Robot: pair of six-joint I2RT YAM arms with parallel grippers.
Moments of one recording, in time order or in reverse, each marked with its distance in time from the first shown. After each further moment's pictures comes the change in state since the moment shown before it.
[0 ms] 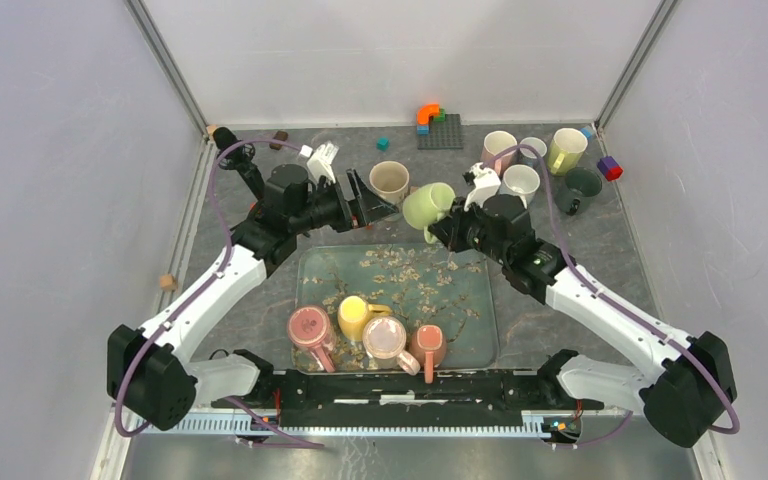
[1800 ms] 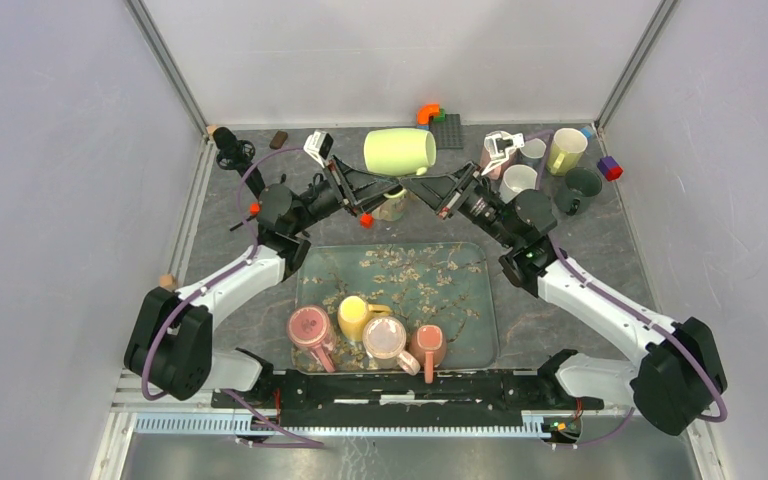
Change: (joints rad) left arm 0.019 0.155 -0.201 1.093 0.205 -0.816; right arm -0.041 0.067 0.000 0.788 -0.308 0.517
